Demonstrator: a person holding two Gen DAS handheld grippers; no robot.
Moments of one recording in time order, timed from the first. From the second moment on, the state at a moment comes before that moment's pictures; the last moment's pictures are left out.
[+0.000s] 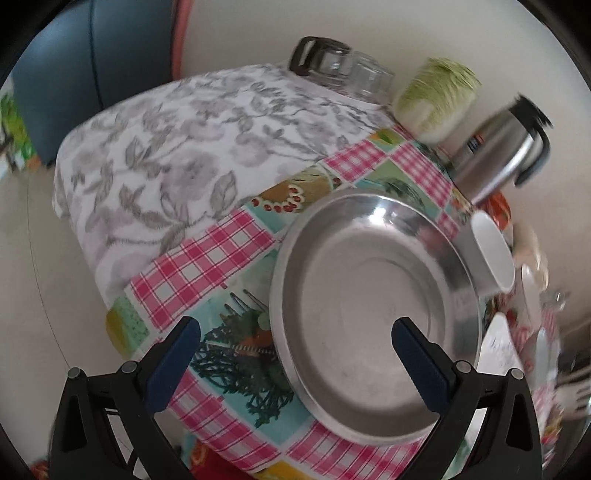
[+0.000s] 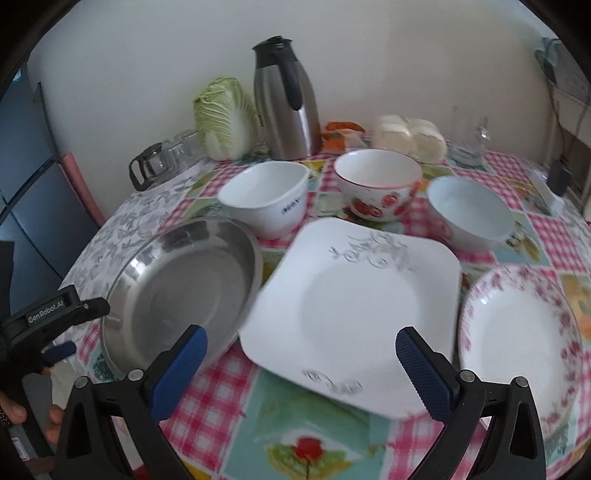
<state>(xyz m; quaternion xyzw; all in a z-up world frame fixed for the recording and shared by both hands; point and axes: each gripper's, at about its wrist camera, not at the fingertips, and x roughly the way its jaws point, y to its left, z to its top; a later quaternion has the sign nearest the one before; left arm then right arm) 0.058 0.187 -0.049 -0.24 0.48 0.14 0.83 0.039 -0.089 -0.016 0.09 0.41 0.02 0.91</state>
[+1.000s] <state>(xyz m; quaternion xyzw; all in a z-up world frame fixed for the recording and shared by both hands) 0.104 0.200 -0.081 -0.17 0.53 0.19 0.81 0.131 -0.038 -0.051 0.06 0.43 0.10 0.89</state>
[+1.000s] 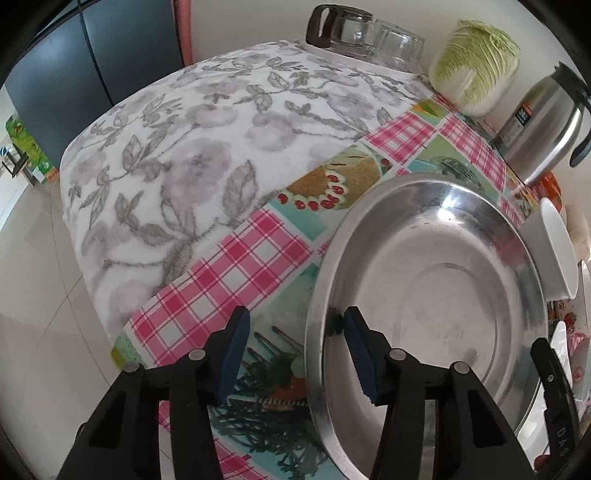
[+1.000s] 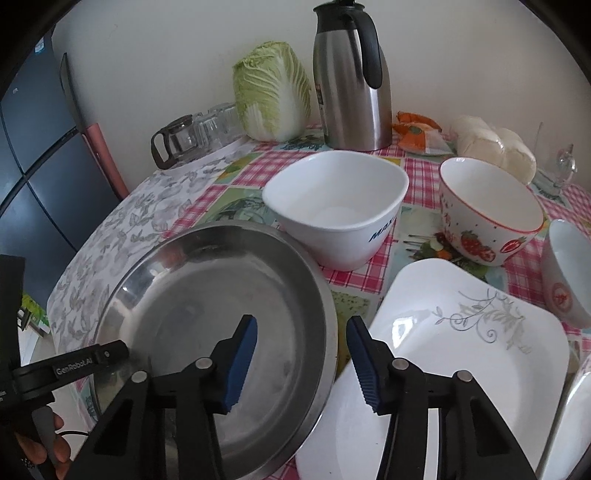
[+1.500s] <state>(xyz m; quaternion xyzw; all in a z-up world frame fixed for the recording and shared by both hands) 0.095 0.236 -0.081 -0.21 0.52 0.24 0.79 0.126 -0.004 -0.067 0.04 0.46 0.13 0.87</state>
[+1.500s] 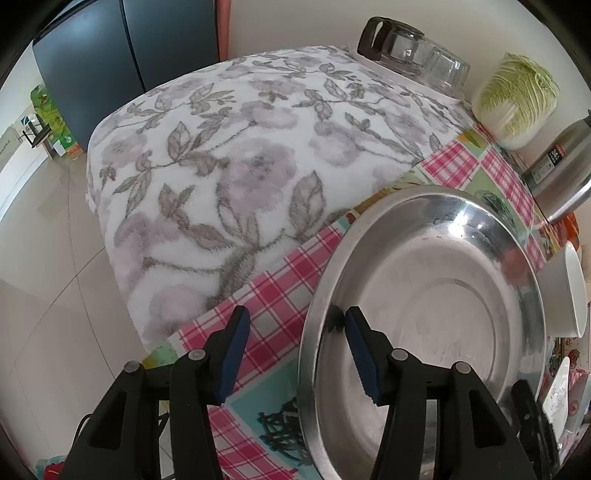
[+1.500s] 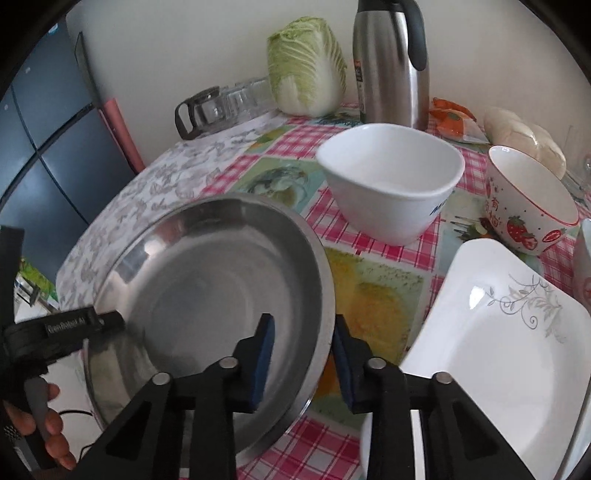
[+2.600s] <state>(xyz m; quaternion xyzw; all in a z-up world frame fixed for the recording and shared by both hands) 0.078 0.224 -0.038 -0.20 0.44 0.21 0.85 0.100 0.011 -0.001 0.03 0.41 0.15 0.90</state>
